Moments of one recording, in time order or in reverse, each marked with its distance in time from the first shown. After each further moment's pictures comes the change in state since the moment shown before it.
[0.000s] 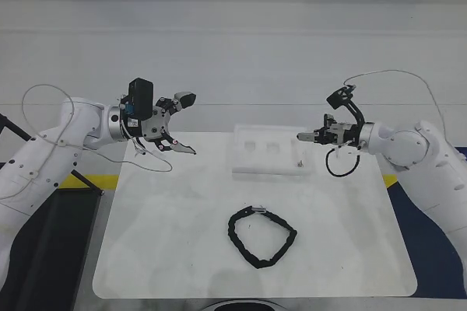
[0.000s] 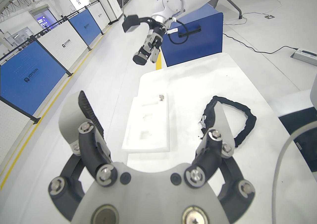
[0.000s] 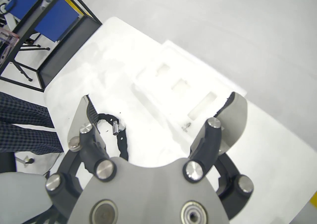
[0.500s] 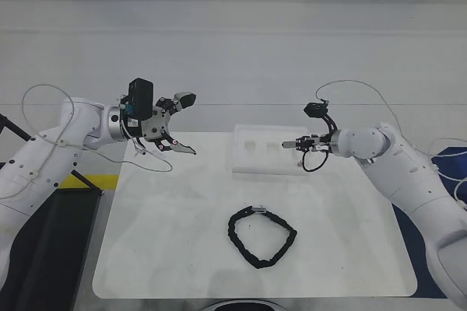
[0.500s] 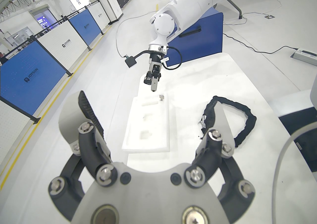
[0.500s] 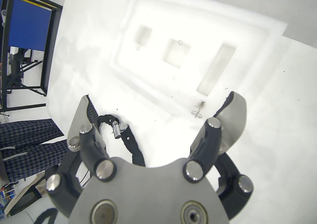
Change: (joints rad) left arm 0.000 0.000 0.000 0.000 0.000 0.000 0.000; right arm 0.123 -0.191 -0.214 0.353 0.084 0.180 0.012
